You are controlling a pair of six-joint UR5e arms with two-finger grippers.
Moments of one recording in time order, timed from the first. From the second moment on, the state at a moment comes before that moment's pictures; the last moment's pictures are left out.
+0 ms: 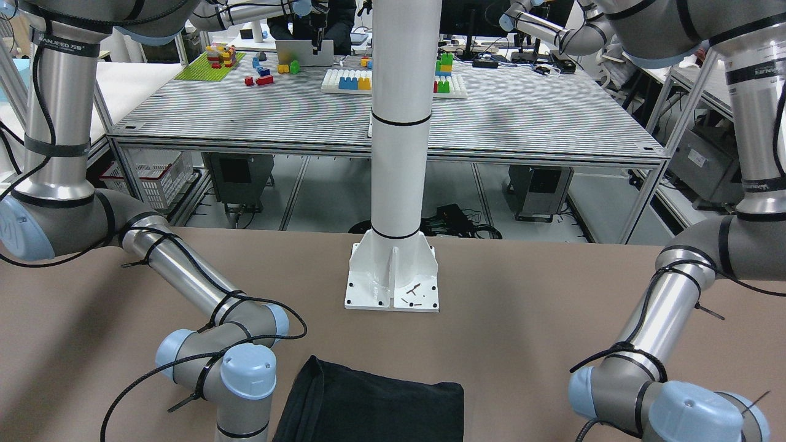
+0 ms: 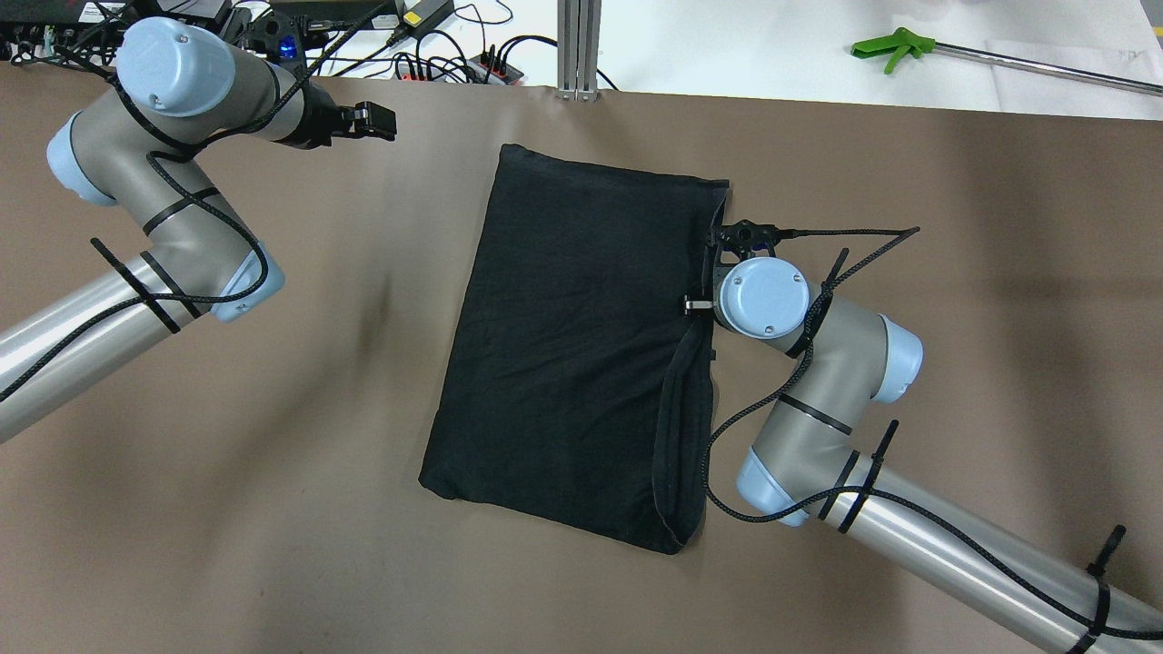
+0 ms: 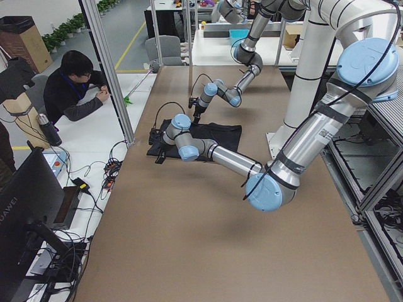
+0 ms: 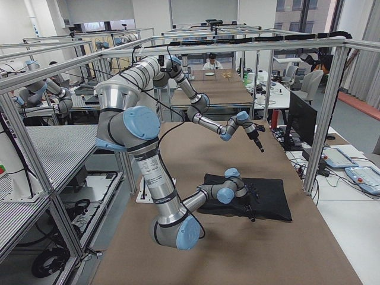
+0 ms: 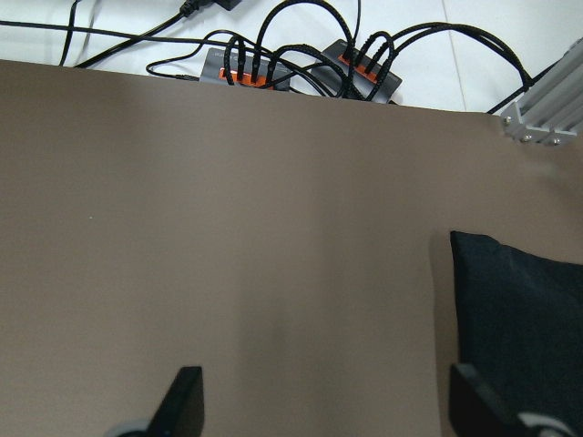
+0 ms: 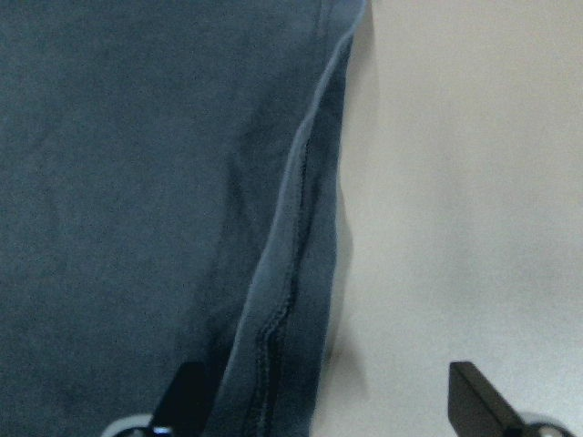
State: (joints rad) left arm -0.98 -2.25 -1.29 -2.24 -1.85 -1.07; right arm 0.67 -0.98 1.42 -1.25 1.55 1.08
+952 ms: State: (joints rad) left arm -0.98 -2.25 -1.29 -2.24 -1.85 -1.07; right arm 0.75 -1.10 1.60 -1.30 1.79 1.03
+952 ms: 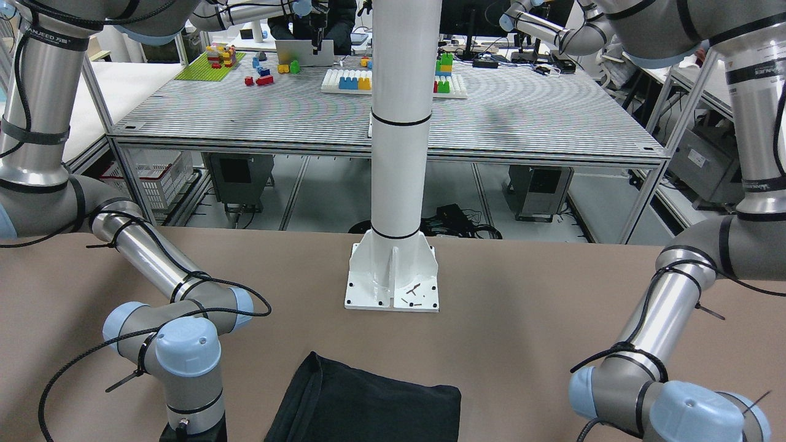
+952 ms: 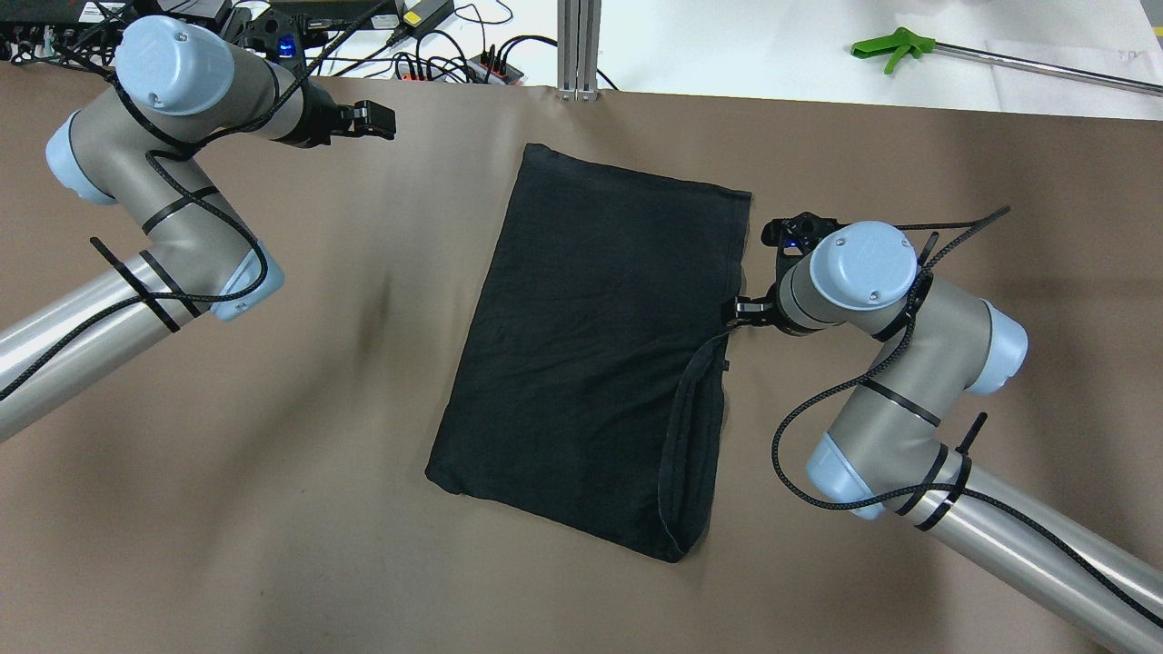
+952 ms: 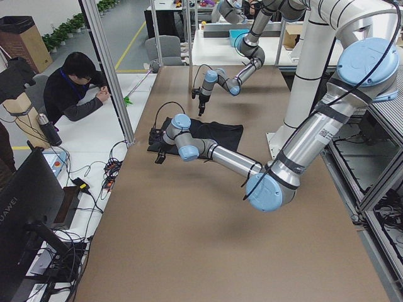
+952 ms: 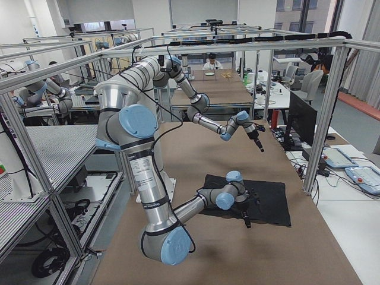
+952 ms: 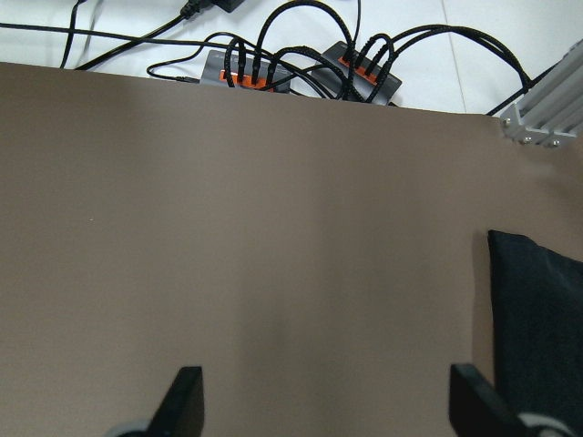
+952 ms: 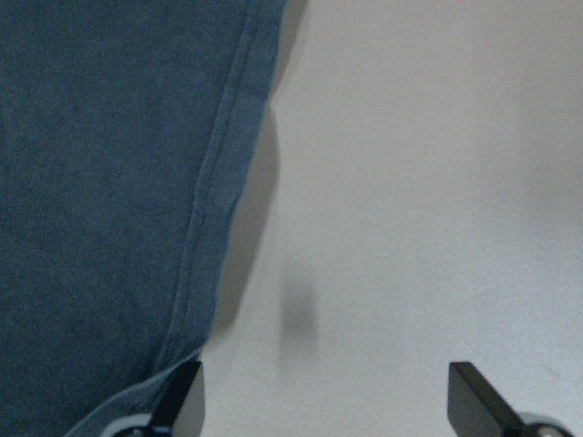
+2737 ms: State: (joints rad) left arm -0.97 -2.27 -1.29 -2.23 -1.84 -1.07; right arm 0.62 -1.02 1.57 -1.43 1.70 1.28
